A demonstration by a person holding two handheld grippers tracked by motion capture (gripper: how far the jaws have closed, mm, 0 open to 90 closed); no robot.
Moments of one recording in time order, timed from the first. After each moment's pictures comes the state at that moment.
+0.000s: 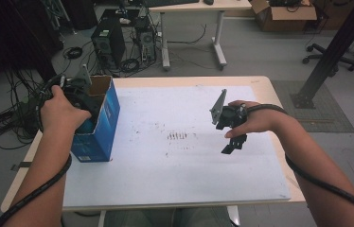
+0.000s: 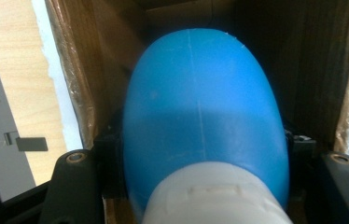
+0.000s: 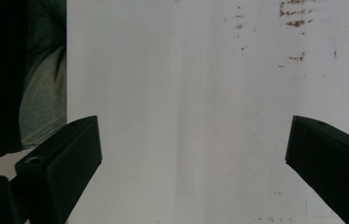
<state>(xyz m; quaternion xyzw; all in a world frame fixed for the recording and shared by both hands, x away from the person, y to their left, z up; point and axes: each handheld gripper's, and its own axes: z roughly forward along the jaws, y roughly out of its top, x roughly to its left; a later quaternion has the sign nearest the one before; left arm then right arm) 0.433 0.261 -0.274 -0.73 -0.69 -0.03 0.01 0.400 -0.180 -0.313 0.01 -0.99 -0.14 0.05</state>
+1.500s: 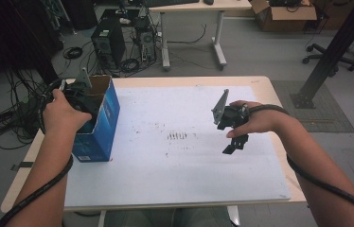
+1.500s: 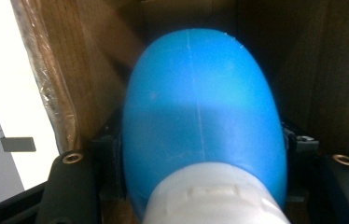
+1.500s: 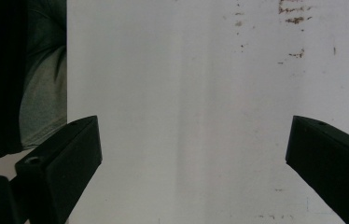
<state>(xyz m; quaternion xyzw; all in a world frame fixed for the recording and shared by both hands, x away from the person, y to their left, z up) 0.435 0.266 -0.284 -0.72 -0.69 -0.02 0.00 0.400 -0.185 -0.313 0.01 -0.99 -0.15 0.05</state>
